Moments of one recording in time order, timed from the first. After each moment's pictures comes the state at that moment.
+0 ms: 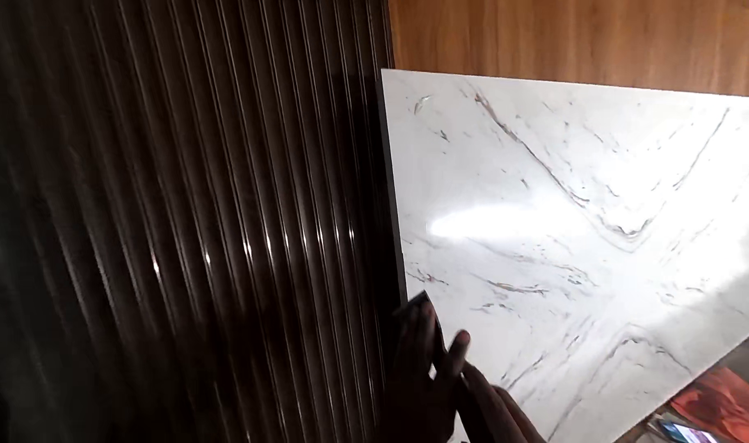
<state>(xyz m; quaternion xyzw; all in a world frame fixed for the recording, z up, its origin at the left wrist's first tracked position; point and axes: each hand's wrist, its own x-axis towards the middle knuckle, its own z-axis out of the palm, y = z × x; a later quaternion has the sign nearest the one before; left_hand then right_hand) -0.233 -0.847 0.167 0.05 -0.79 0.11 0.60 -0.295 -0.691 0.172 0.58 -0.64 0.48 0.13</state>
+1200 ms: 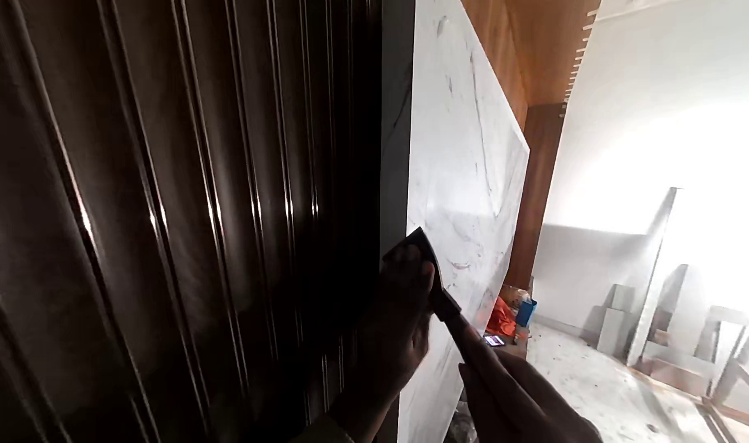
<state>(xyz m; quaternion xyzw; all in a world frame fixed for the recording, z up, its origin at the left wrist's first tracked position) -0.291 -0.954 0.186 -0.14 -0.67 -0.11 0.72 -0.256 -0.778 0.171 0.34 -0.74 0.35 0.47</state>
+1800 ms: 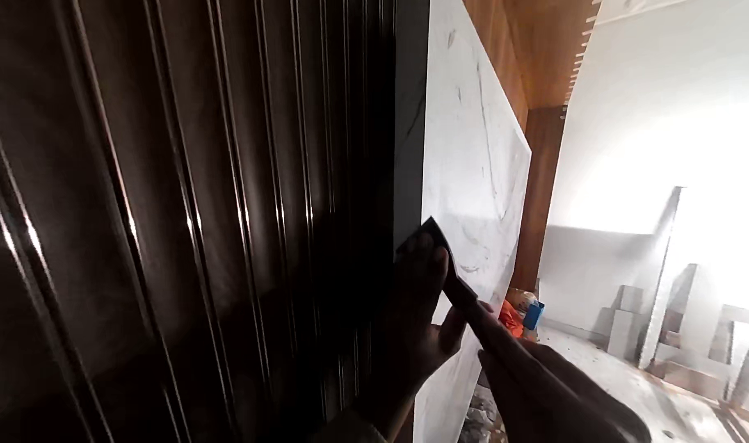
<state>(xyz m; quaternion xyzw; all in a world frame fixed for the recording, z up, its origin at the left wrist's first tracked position) -0.295 -0.952 0.197 -0.15 -0.64 -0.14 0.74 -0.248 -0.779 0.191 0.34 -0.73 0.34 0.48</state>
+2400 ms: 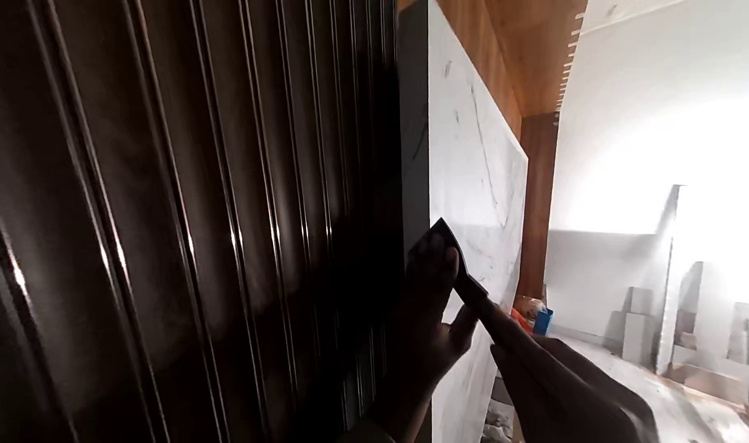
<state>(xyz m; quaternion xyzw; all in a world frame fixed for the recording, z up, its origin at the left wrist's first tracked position) -0.297 -0.960 0.229 -0.20 -0.62 -0.19 0.73 -0.249 -0.790 0.214 0.33 -0.71 0.35 0.51</state>
